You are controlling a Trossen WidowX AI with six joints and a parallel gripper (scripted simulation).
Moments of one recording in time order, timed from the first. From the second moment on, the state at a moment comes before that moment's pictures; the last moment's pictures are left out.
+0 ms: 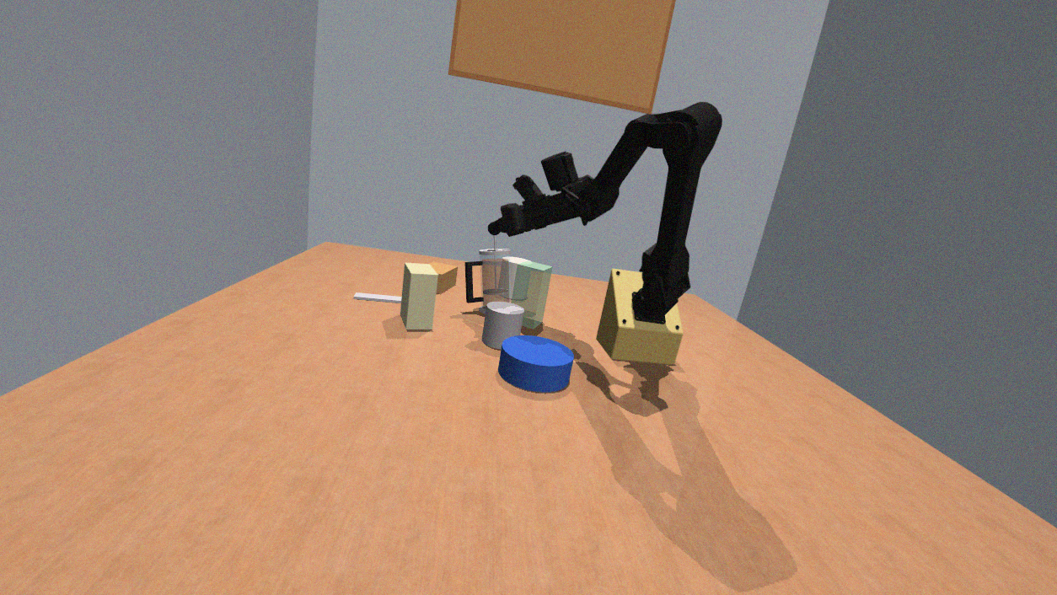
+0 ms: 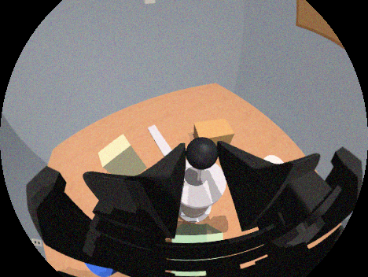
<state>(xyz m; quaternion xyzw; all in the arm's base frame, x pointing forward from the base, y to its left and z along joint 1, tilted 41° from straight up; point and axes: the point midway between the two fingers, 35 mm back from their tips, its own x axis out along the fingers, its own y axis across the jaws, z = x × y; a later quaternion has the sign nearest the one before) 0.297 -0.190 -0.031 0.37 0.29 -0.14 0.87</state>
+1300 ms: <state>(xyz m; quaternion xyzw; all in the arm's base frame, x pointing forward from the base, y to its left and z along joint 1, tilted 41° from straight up) 0.304 -0.187 -0.043 0.38 0.31 -0.14 0.86</state>
